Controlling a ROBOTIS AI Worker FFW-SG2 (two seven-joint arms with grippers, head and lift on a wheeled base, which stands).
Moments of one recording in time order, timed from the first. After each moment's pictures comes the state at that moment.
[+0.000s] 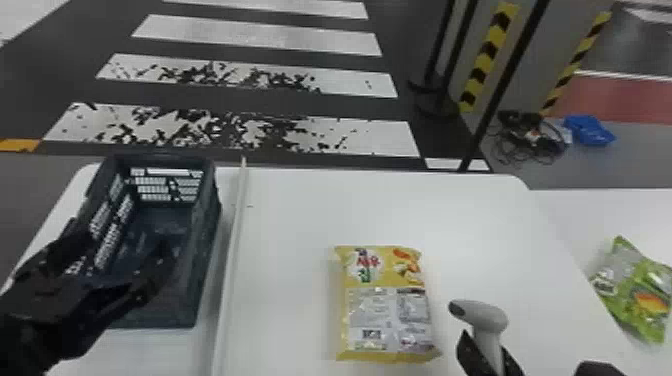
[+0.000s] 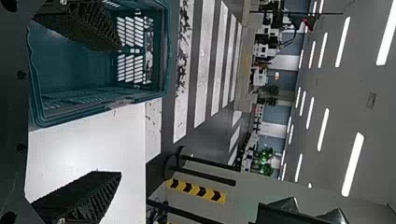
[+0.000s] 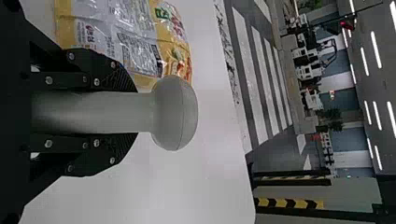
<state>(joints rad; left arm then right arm) 0.60 0.30 0.12 -2.42 0.45 0.49 -0.04 0.79 0.00 -0.19 -2.14 -0.28 0.28 0.16</state>
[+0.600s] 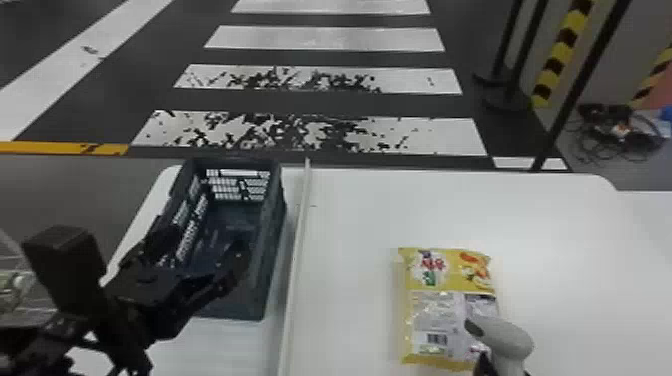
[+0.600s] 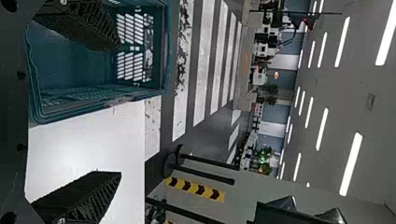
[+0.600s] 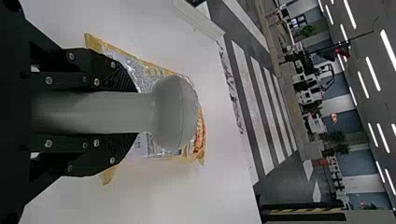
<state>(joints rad) 0.59 0.30 0.10 -2.41 0.45 0.48 -0.04 0.89 -0.01 0.01 -2.19 -0.25 0.18 0.10</state>
